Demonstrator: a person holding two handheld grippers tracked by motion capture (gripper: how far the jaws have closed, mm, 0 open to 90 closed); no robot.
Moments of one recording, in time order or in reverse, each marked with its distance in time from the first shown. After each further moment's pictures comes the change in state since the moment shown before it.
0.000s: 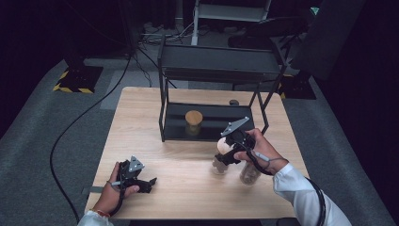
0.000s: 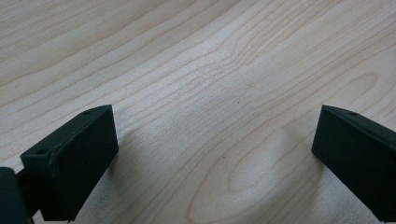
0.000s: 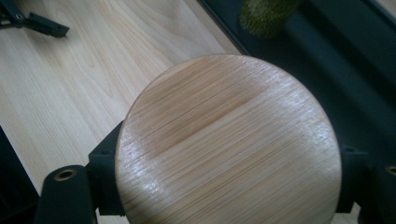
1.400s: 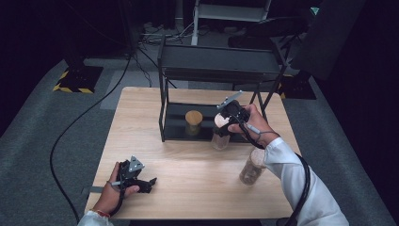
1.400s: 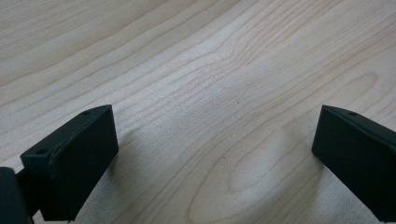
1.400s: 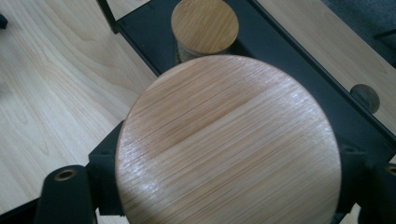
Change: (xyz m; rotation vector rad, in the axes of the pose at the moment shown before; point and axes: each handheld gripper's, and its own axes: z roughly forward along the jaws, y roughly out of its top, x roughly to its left) left arm 0.000 0.000 0.000 0.000 0.000 -0.001; right arm -0.039 0.051 0.010 -0.009 -0.103 0.047
